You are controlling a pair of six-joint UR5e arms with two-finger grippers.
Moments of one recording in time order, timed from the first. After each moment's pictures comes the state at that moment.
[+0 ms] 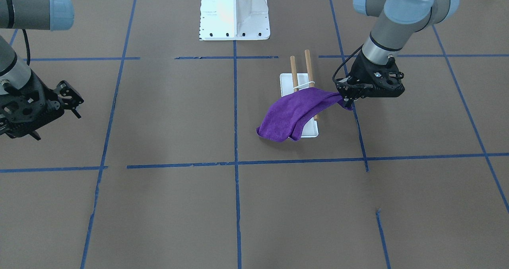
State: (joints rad) left arm -0.78 -1.86 -1.92 -1.75 -2.00 -1.09; right arm 1.05 -1.19 1.86 -1.76 2.13 0.04
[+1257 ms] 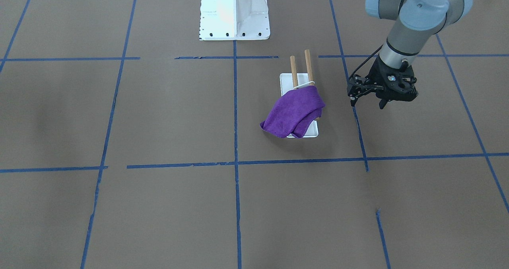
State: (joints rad) left arm -0.86 -1.76 -1.92 -1.76 -1.99 -0.77; right arm 1.35 -1.30 1.68 -1.77 2.27 -0.31
